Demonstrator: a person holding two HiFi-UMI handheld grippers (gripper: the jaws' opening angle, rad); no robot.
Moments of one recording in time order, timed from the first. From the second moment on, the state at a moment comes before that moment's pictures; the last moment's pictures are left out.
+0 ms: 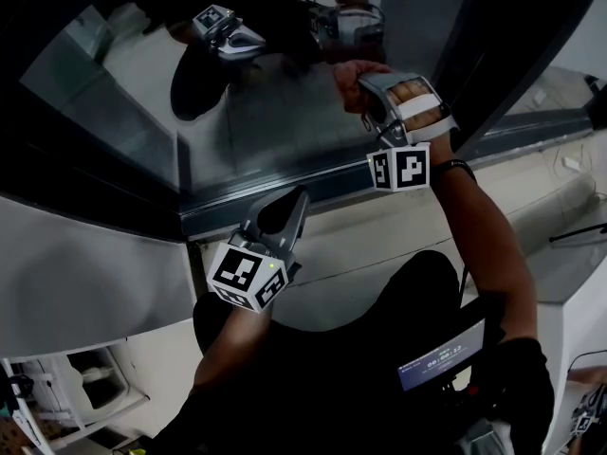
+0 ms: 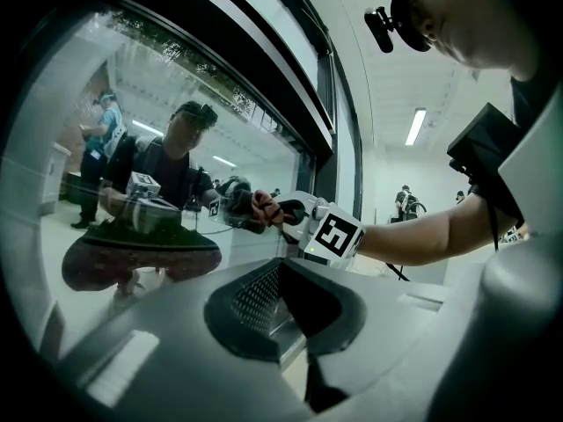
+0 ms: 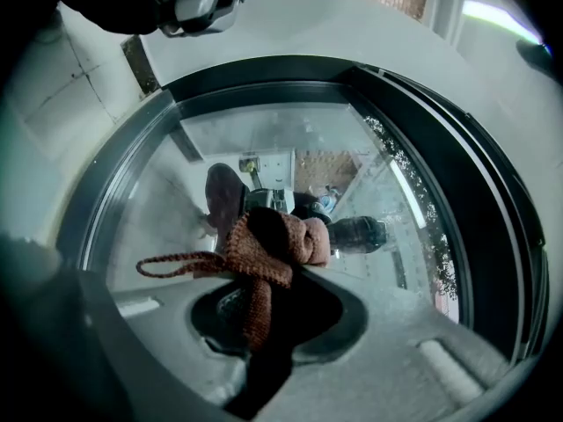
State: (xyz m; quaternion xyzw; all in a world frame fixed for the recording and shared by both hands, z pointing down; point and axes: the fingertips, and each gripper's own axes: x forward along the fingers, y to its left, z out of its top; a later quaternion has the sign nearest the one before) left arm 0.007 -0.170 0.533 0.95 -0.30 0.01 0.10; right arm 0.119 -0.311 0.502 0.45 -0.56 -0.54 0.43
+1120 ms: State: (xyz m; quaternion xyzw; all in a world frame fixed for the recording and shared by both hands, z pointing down) left arm 0.015 -0.165 0.534 0.95 -0.28 0.00 0.12; right arm 0.190 -0.278 0.307 0.56 -0.51 -0.56 0.34
